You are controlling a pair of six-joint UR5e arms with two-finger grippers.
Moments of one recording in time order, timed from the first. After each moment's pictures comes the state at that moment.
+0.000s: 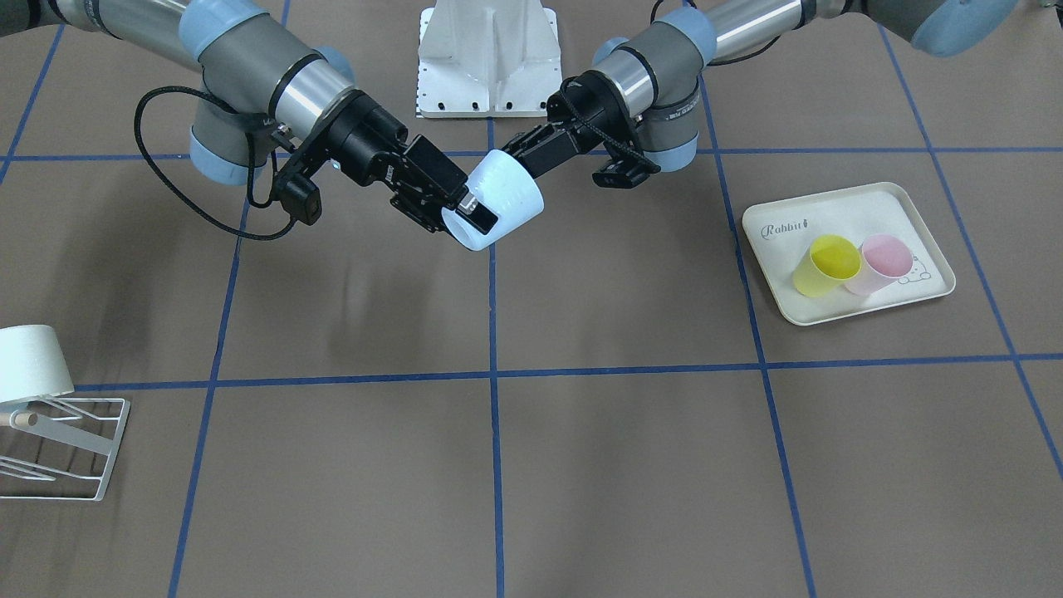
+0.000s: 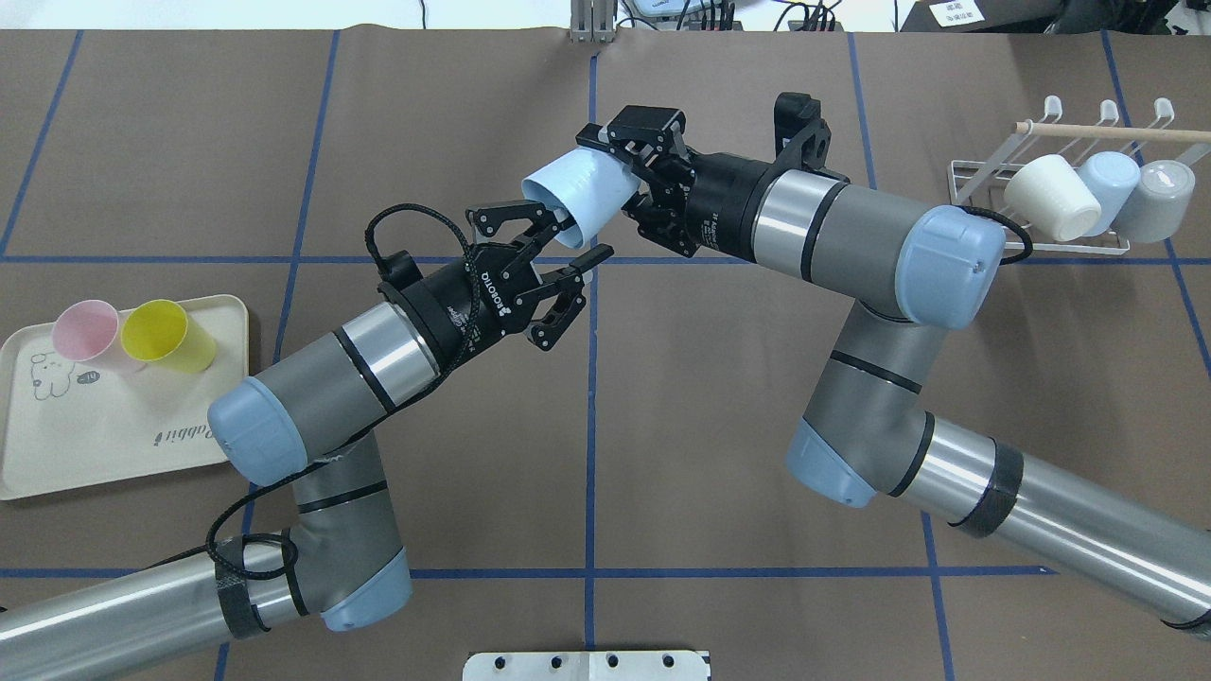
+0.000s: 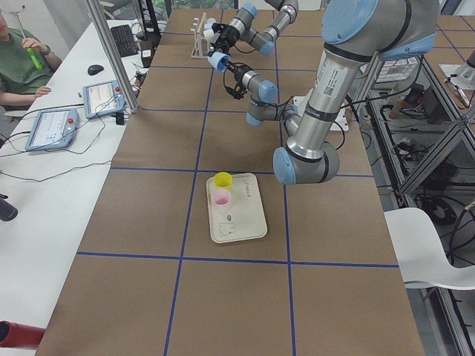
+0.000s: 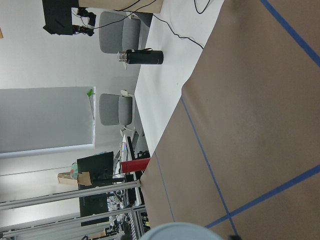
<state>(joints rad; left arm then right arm) -0.41 -2.15 -1.52 -3.19 -1.24 -2.62 0.61 -1.02 1.63 -0.32 1.58 2.07</state>
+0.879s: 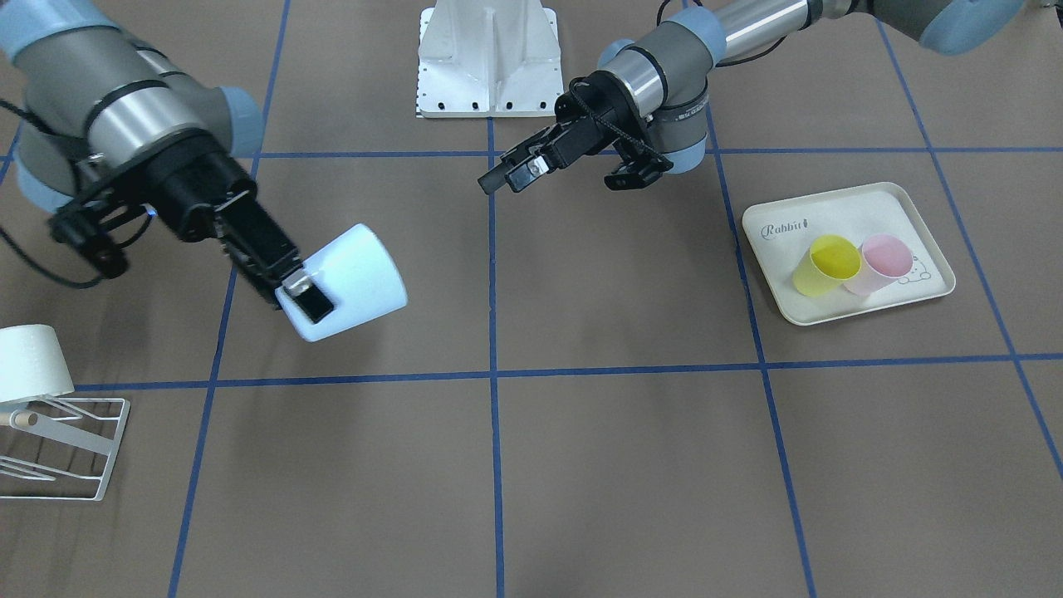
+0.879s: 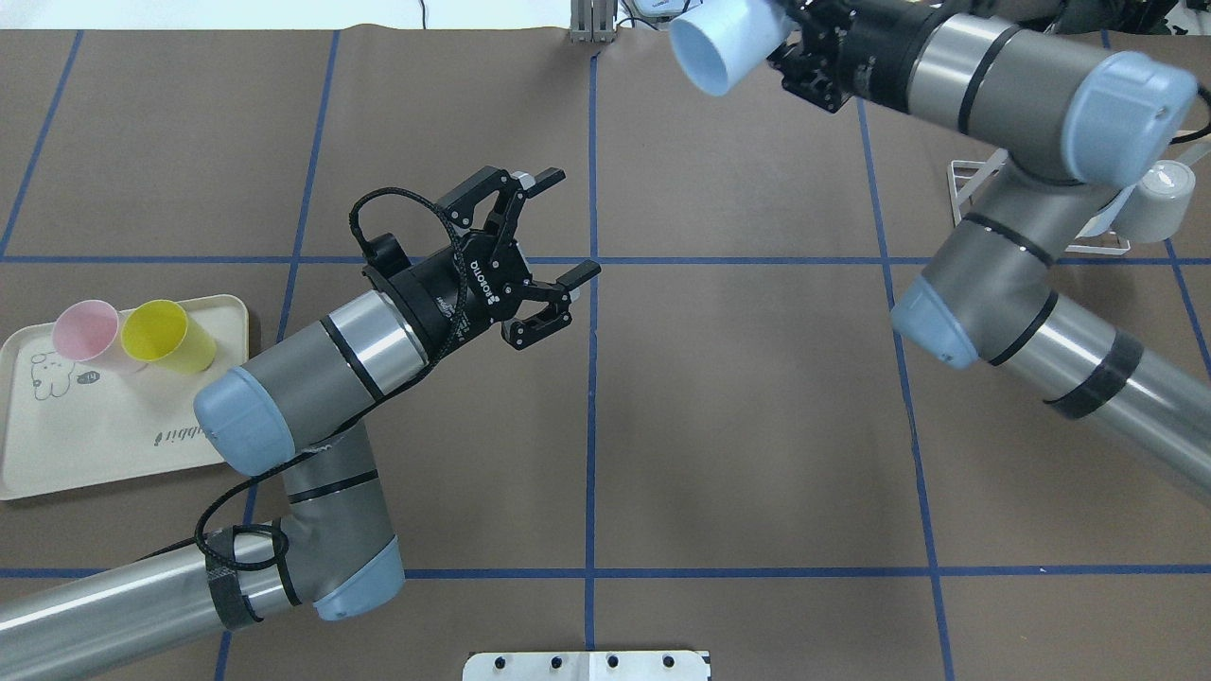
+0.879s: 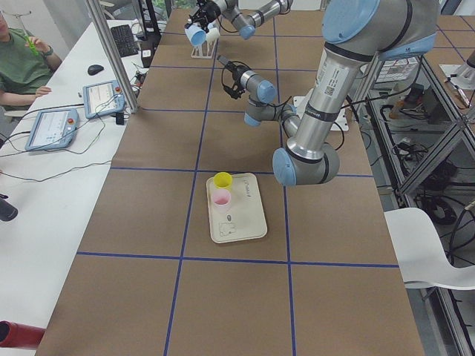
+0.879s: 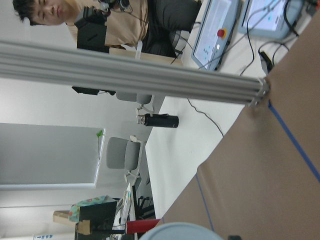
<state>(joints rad) -0.42 -2.14 -1.53 -3.18 -1.24 -2.51 0.93 -1.09 1.60 -0.34 1.68 1.97</state>
